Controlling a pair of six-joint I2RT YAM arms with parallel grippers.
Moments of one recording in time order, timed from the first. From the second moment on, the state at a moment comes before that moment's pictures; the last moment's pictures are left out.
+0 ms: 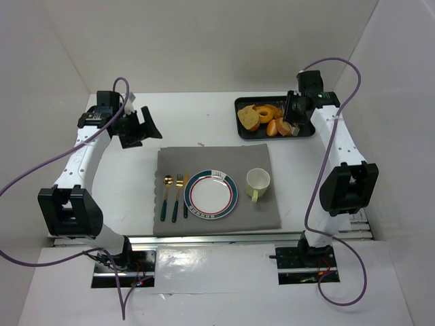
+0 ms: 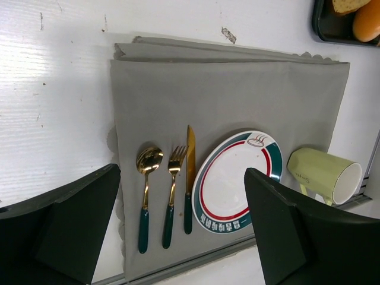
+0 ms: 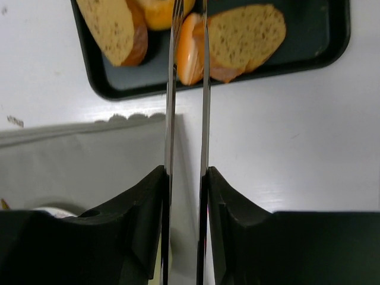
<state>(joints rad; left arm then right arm) 0.03 1.53 1.44 -0.84 0.36 -0.35 0.07 1.72 1.72 -0.82 0.04 0.23</state>
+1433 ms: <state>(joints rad) 0.03 1.62 1.43 -0.81 0.40 -0.35 0.15 1.85 1.69 -0.87 0.24 0.26</state>
